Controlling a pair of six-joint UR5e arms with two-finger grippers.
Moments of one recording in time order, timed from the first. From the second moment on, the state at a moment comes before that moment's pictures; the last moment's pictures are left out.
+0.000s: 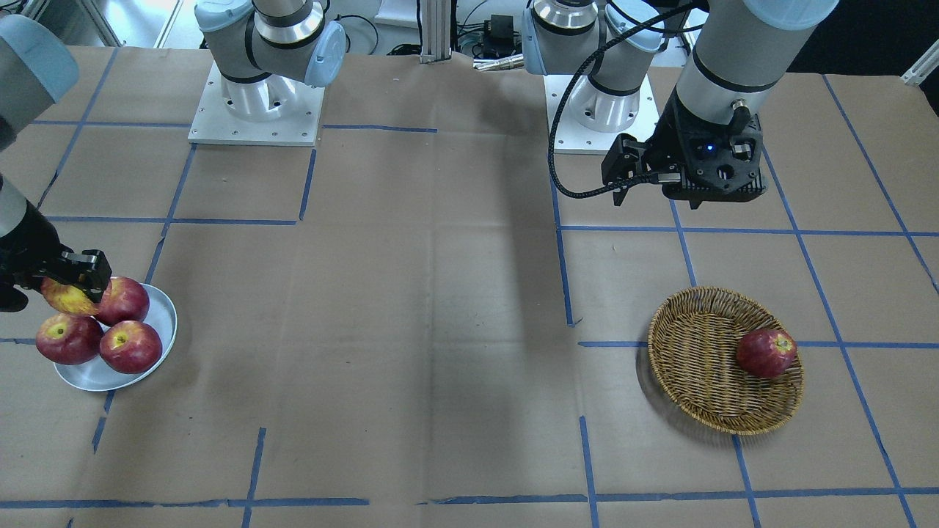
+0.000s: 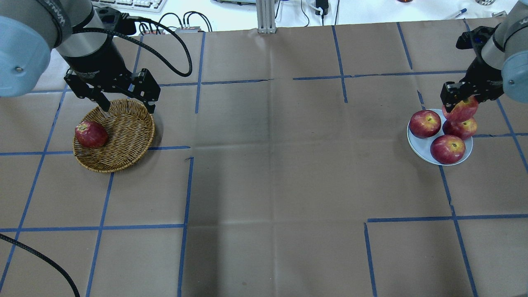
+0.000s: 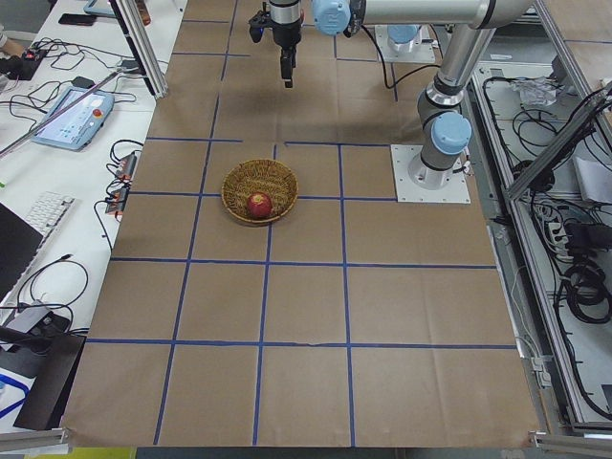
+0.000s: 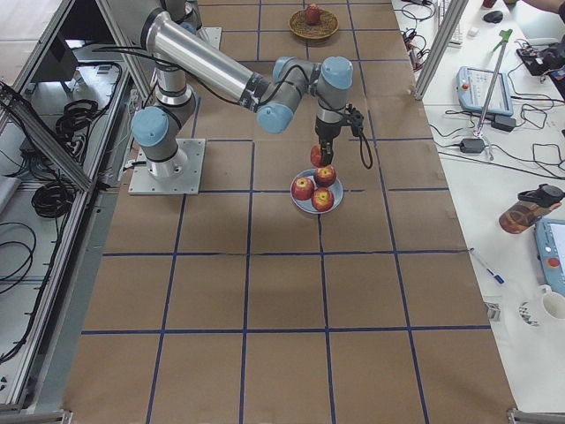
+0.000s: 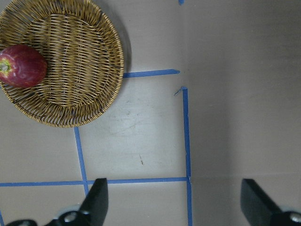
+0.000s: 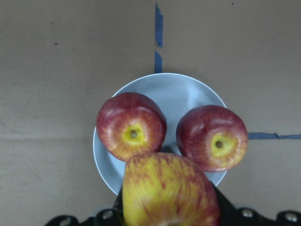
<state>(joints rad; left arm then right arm) -1.54 -1.59 -1.57 -1.60 1.63 0.10 1.18 -1.33 1.76 -2.01 -1.64 -0.42</state>
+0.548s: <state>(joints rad) -1.54 -1.59 -1.57 -1.60 1.62 0.11 1.16 -1.27 1.79 -2.05 -1.67 -0.44</state>
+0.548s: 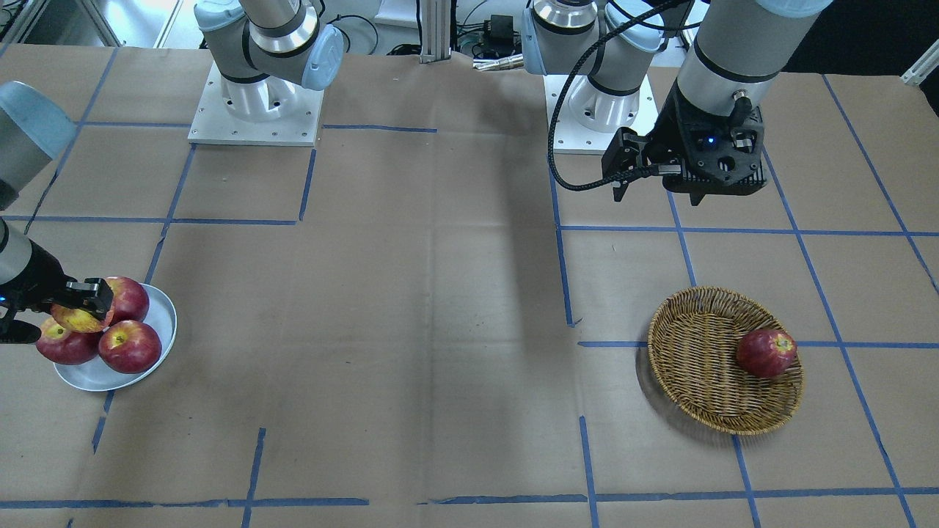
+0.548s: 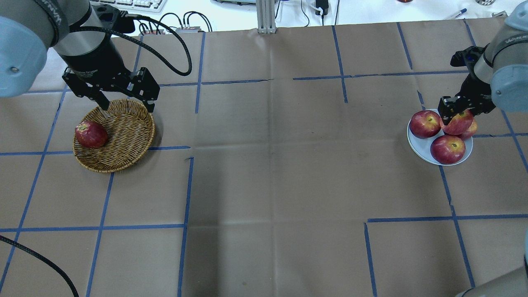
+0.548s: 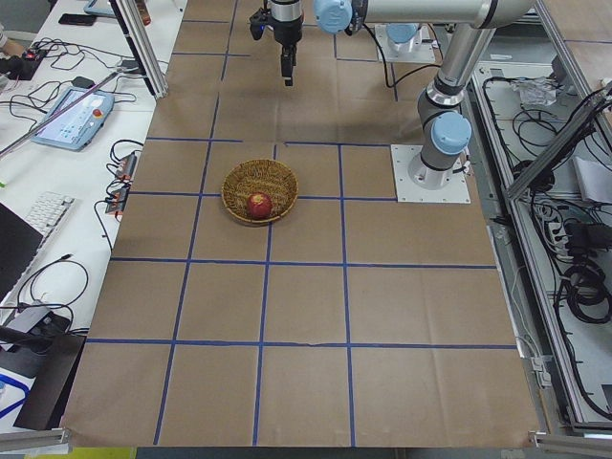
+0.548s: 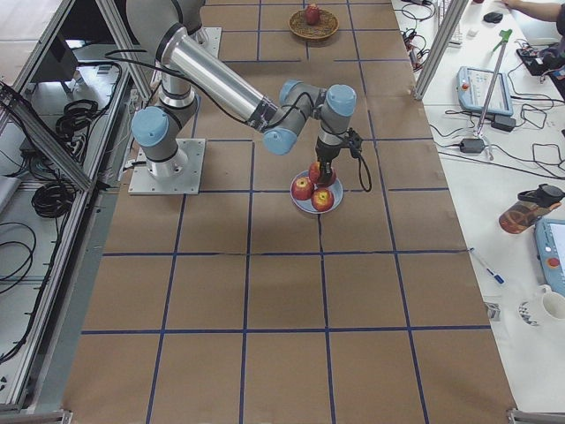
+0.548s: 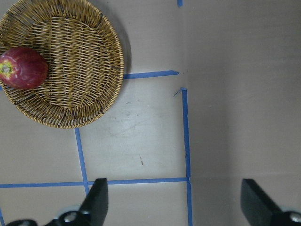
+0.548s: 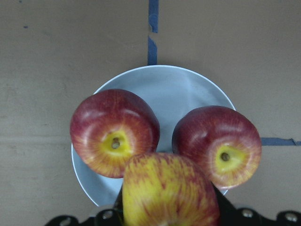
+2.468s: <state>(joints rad) -1.54 -1.53 -1.58 -1.60 1.62 0.12 1.49 -1.50 1.53 -1.55 -1.64 -0.05</state>
